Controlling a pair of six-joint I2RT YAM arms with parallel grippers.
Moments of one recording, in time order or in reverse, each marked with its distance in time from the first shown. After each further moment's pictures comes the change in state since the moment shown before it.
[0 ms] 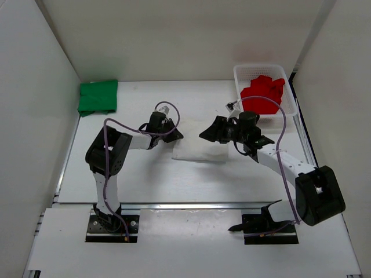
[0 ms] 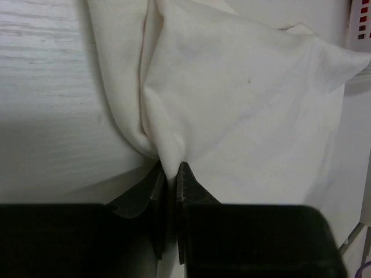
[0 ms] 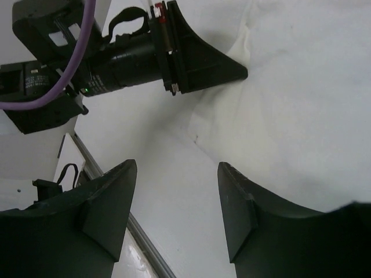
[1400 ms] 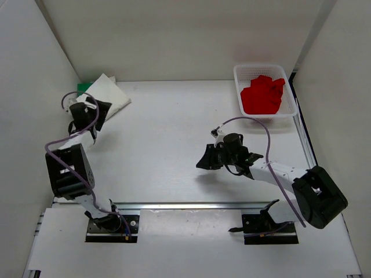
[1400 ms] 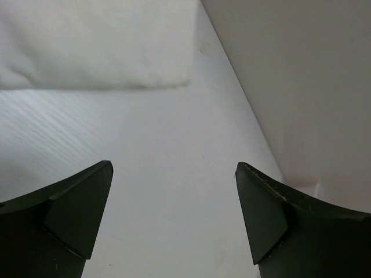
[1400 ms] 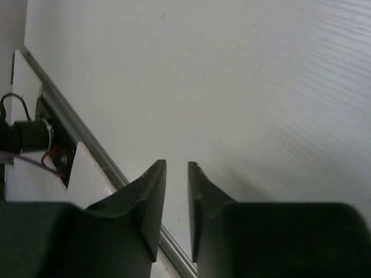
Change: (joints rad) left arm 0.788 -0.295 -0.066 -0.040 0.005 -0.229; right arm 0.227 -0.024 -0.219 -0.012 0.057 -0.044
